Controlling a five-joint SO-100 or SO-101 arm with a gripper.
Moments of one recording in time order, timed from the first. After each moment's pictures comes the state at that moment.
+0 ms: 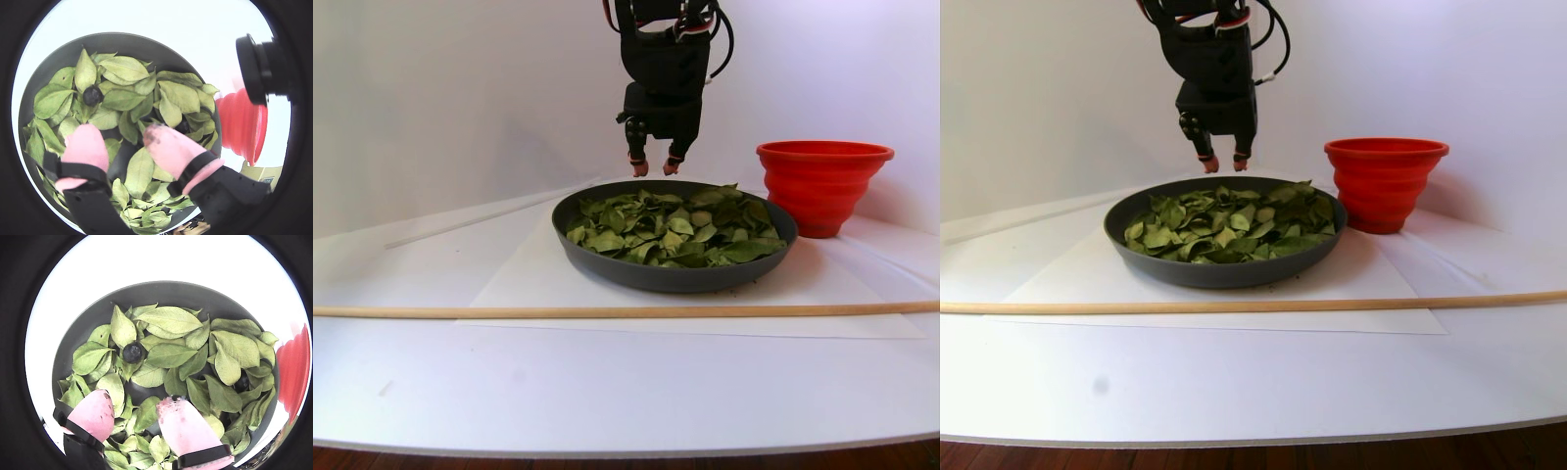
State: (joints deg) arm 9.9 81.4 104.2 -9.8 -92.0
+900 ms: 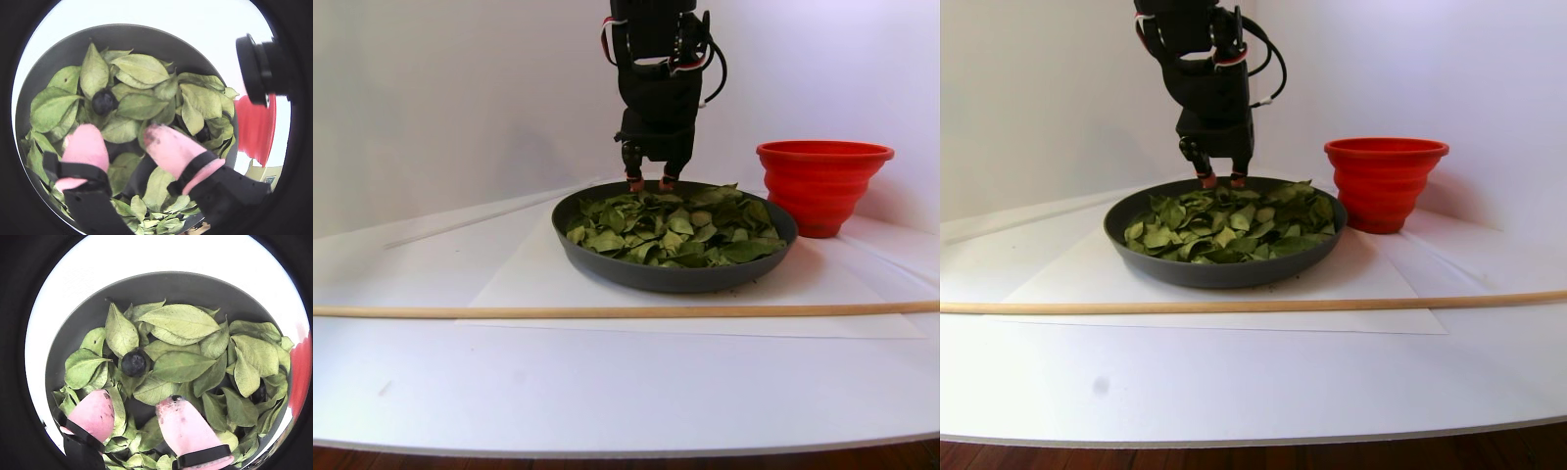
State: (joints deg) arm 9.0 71.5 97.1 -12.9 -90.4
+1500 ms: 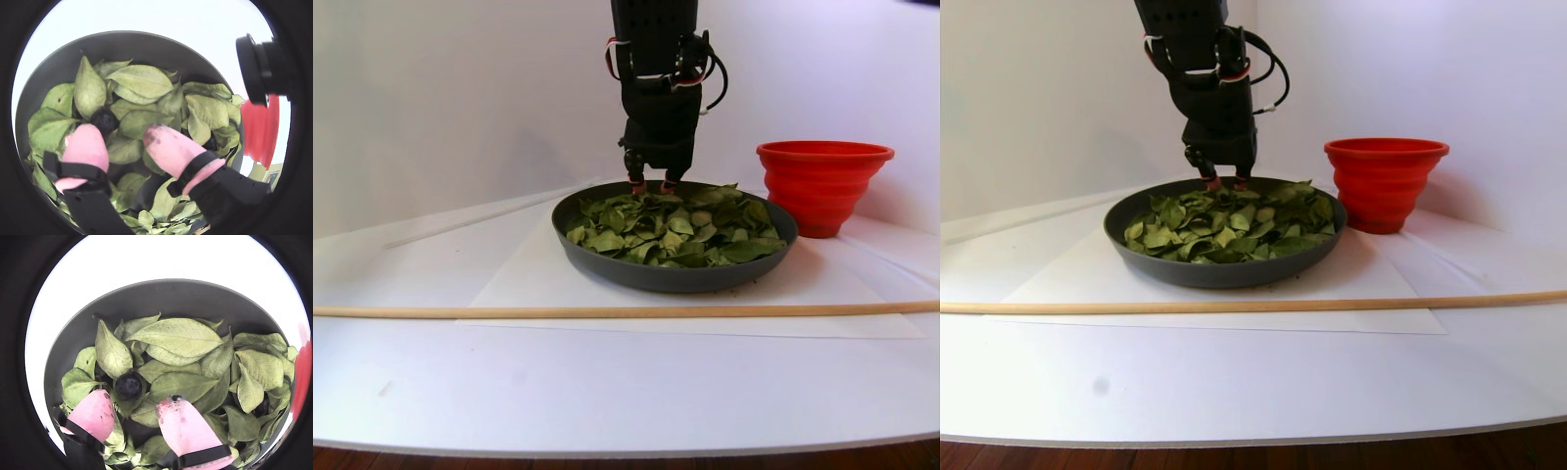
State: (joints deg) arm 9.2 65.8 90.6 -13.8 -88.2
